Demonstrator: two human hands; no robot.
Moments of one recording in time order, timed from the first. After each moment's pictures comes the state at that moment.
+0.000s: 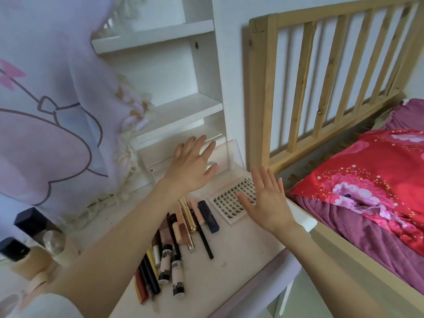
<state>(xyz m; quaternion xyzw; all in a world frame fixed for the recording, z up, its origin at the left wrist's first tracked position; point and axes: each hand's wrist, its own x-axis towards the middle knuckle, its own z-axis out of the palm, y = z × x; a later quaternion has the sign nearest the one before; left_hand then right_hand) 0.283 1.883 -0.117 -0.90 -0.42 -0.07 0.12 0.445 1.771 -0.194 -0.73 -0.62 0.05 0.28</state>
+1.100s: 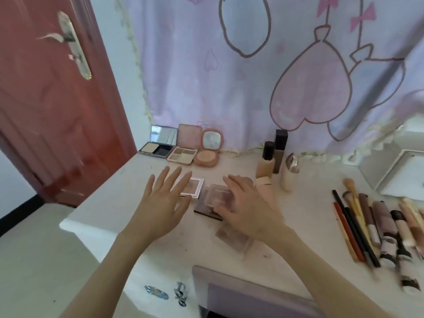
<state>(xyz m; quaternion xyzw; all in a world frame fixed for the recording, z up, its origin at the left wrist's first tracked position) -0.153 1.606 -0.197 -0.62 -0.77 -0.16 0.08 0.034 1.716 -0.197 -0.30 -0.92 0.16 0.19</state>
